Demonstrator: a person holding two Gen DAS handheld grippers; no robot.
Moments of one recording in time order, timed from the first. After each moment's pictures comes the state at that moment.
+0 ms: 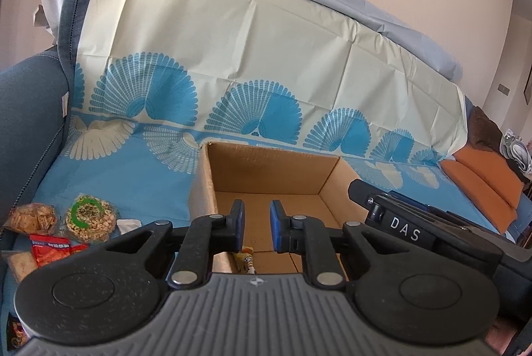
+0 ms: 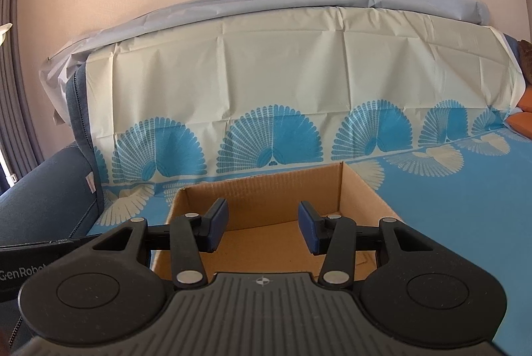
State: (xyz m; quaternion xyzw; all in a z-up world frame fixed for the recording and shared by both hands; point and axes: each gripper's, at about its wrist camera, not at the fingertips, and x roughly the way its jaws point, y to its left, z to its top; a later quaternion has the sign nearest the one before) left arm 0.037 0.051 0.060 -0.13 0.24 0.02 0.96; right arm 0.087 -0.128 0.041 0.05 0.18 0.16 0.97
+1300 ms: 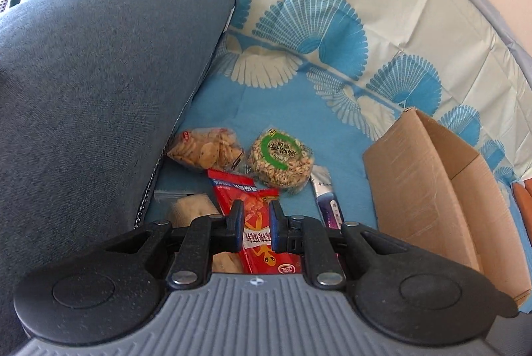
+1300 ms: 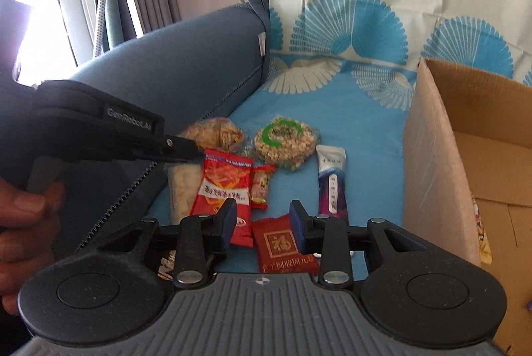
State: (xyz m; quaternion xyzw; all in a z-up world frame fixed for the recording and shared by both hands) left arm -0.004 0.254 -0.027 -0.22 0.34 0.15 0.90; right arm 0.036 0.050 -0.048 -0.06 0.32 0.39 0.86
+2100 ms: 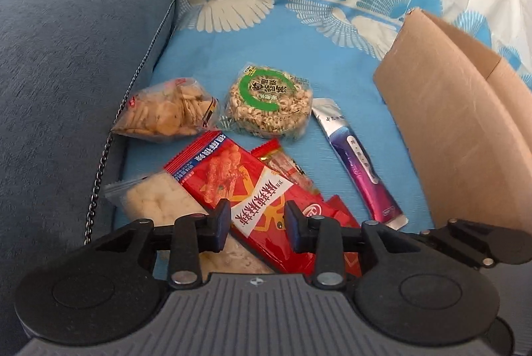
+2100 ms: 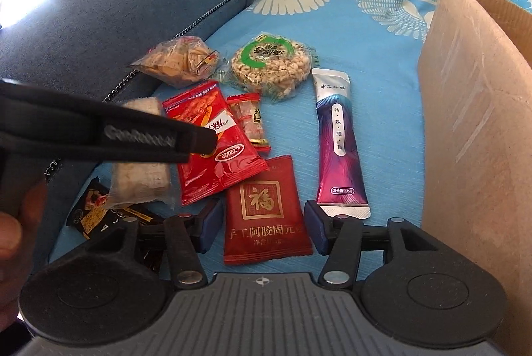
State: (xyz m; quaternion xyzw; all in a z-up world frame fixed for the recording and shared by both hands) left arm 0.048 0.224 -0.079 -0.11 0.43 0.12 0.89; right arm 0.069 0.082 -0.099 -0.11 0.41 0.37 0.83
